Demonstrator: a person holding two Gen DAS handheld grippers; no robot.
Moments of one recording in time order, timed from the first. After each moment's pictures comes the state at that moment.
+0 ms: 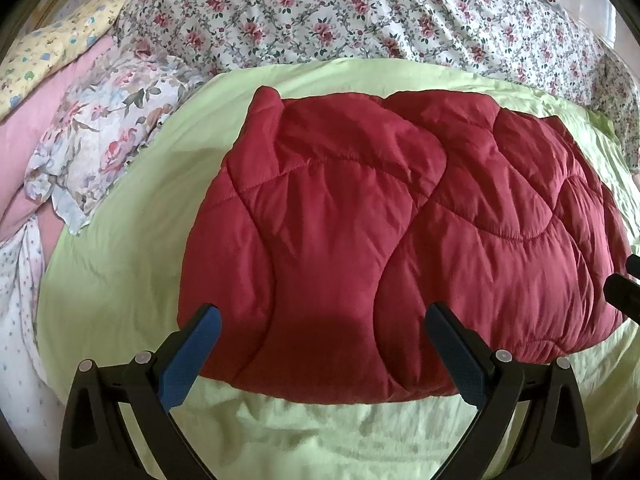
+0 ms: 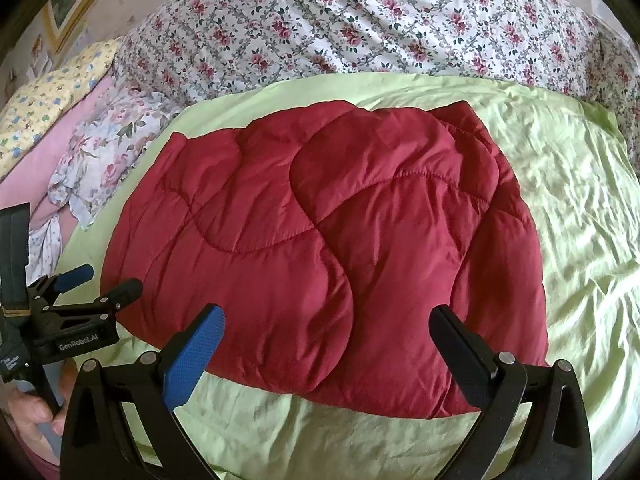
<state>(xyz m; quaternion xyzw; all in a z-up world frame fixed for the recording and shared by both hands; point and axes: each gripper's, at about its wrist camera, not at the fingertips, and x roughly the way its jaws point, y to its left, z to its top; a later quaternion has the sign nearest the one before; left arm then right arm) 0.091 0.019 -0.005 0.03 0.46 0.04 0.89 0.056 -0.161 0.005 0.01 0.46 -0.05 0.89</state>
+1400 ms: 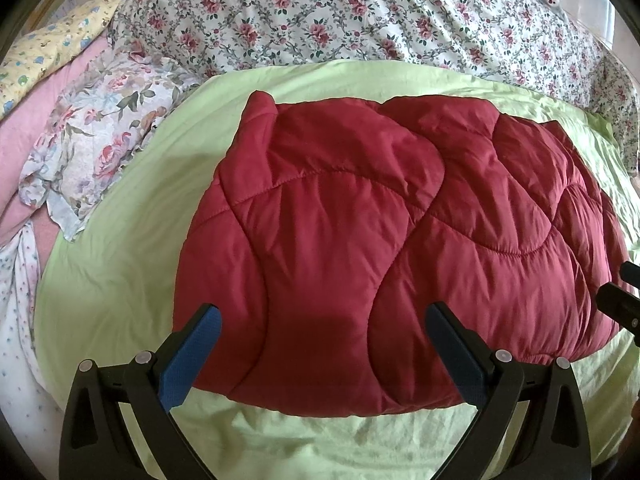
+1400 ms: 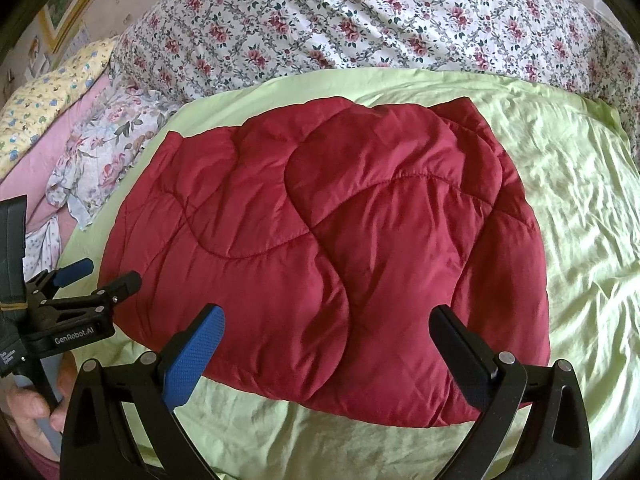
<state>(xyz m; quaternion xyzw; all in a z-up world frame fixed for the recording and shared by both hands) 0.101 0.012 -0.003 0.02 0.46 0.04 0.89 0.064 -0.164 0.002 0.01 0.47 -0.05 0.88</state>
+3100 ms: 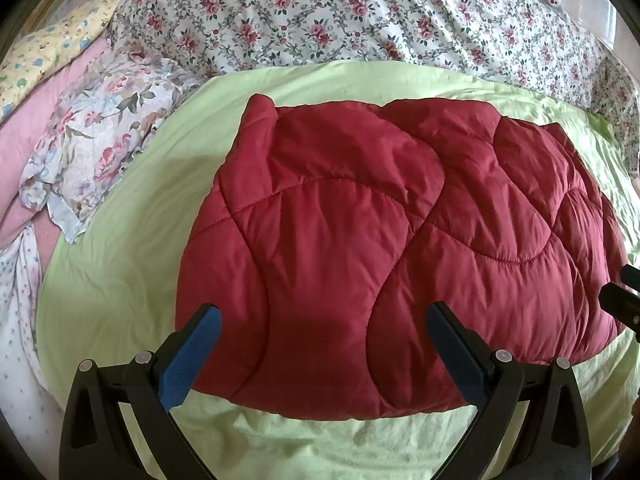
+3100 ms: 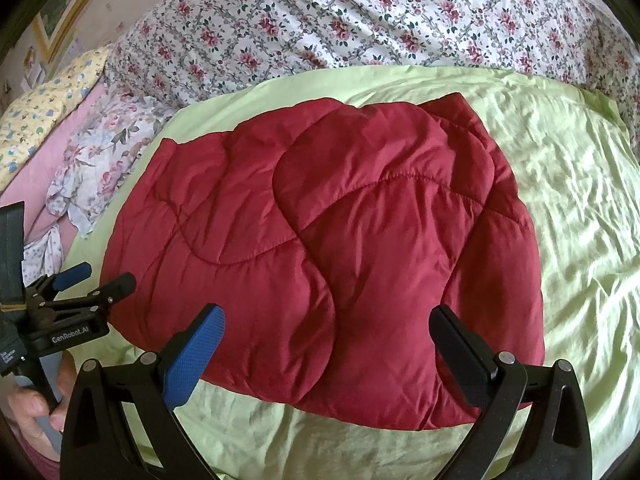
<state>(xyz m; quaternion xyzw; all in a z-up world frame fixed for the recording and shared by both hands) 0.106 0.008 0.001 0.02 0.47 0.04 0.88 0.064 -0.174 0.004 0.03 0.47 -0.05 0.88</state>
